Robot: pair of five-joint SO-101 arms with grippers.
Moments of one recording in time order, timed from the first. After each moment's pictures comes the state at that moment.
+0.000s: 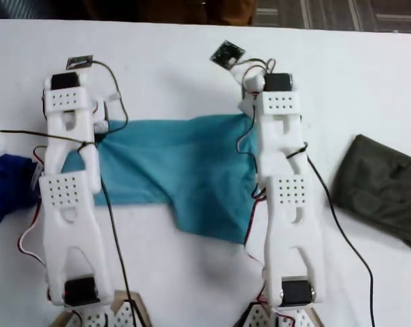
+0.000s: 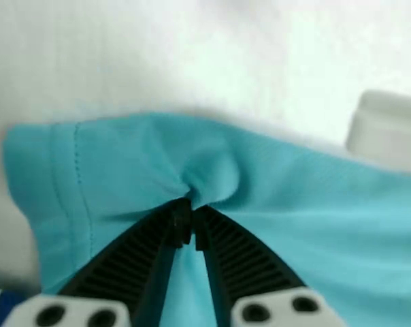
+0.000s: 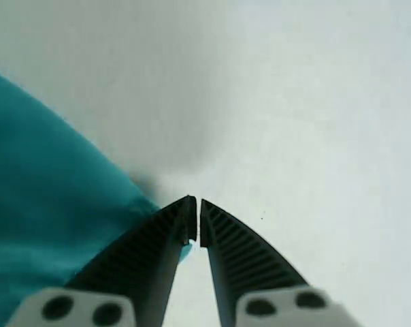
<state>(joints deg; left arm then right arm) -17.4 65.4 -63.2 94.2 3.6 -5.8 70.5 -82.6 84.8 49.3</state>
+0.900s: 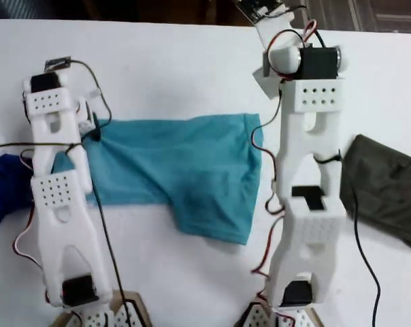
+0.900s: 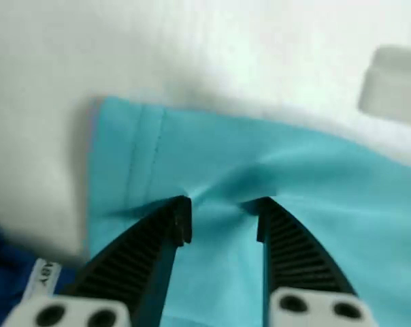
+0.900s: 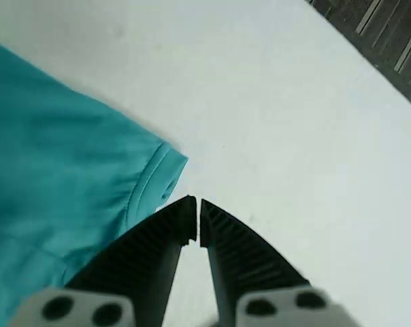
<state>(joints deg) -21.6 66.3 -75.5 101.4 4.0 -5.8 25.0 -60.2 100.3 36.4</state>
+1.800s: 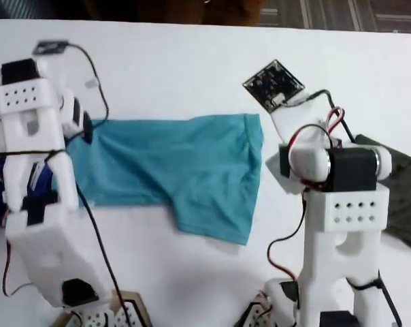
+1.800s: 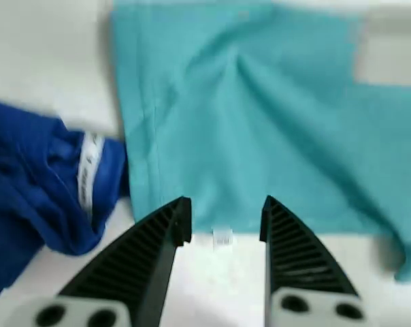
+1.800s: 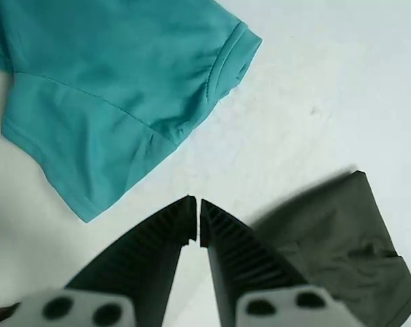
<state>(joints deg) -21.8 18.5 -23.3 101.5 -8.4 -5.9 -32.2 1.4 100.4 36.4</state>
